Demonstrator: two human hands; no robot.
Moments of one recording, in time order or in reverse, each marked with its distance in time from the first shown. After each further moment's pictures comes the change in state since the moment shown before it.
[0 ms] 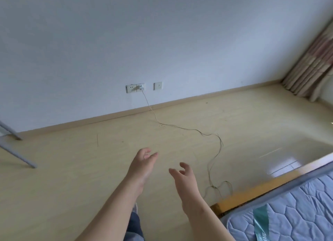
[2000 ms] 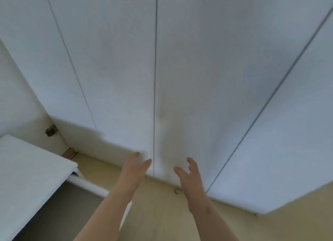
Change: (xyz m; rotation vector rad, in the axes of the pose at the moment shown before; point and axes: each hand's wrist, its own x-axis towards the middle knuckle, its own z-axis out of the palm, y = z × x) left_hand -1.288 -0.591 0.270 -0.953 1.932 -0.555; right_hand -0.943 0.728 -0.332 -1.152 -1.900 -0.515
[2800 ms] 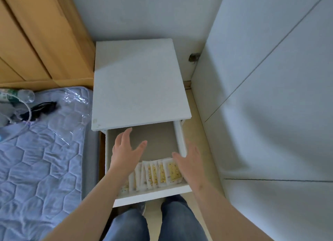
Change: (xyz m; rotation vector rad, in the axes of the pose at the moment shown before) left_hand 0.038 -0.196 -0.187 -0.130 0.830 -0.544; right_hand 0.086 0.030 0.308 -0.984 -0.895 -0.258
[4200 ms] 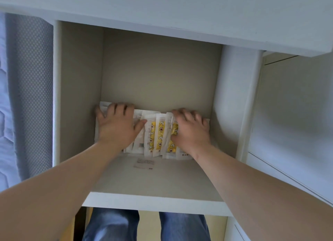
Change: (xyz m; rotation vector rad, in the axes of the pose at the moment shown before) left_hand 0.138 -0.230 0.154 0.909 -0.159 -0.015; right_hand 0.206 0.143 0.159 -0.964 -0.488 -0.281
